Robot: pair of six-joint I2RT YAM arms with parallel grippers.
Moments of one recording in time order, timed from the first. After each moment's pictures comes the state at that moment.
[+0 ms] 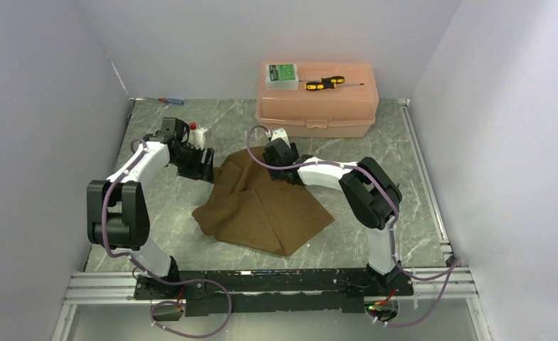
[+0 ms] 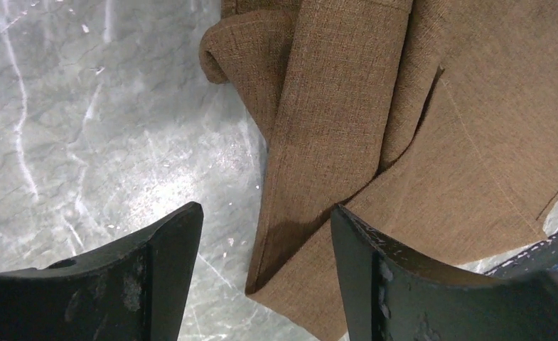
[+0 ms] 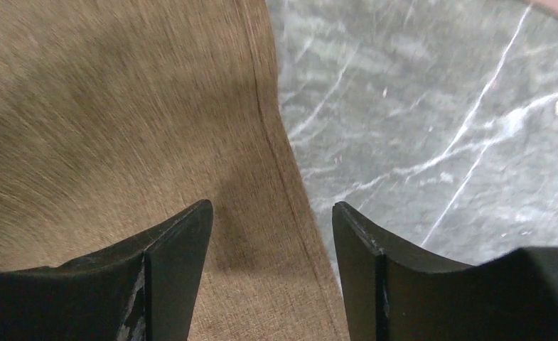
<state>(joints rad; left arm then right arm) -0.06 1.62 1.18 -0.75 0.38 0.16 0.73 1.99 1.29 -0.12 0.40 0.22</state>
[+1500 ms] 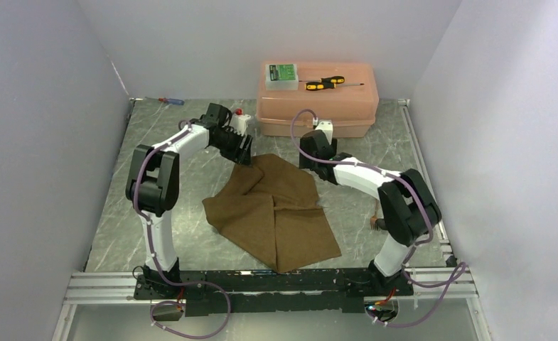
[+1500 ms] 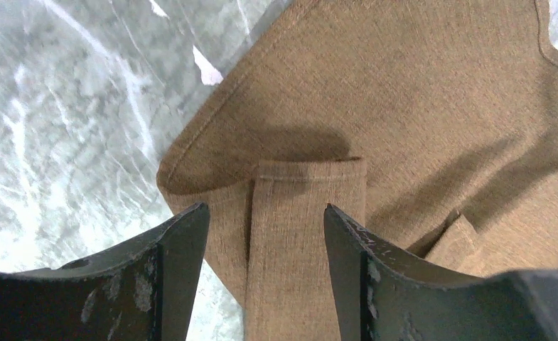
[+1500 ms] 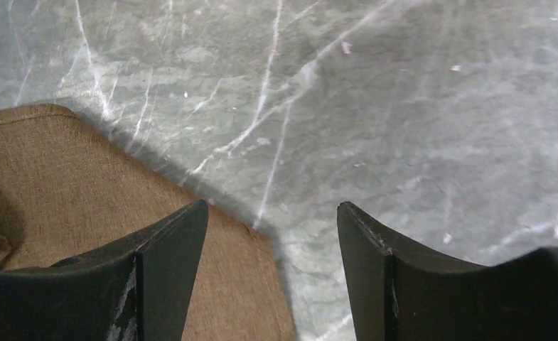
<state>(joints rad) -0.28 2.01 1.48 -0.54 0.52 0.19 0.53 1.67 1.03 -0.11 0.43 0.41</state>
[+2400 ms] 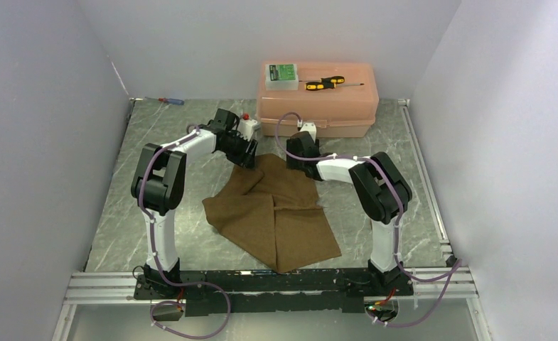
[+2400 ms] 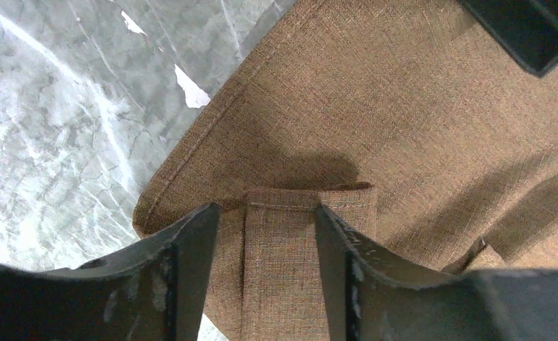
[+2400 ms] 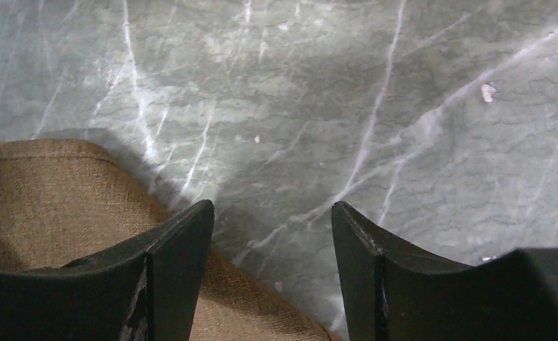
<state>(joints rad) -0.33 2.04 1.45 -0.43 0.47 0.19 0.55 1.98 1.14 0.11 0.32 0.39</state>
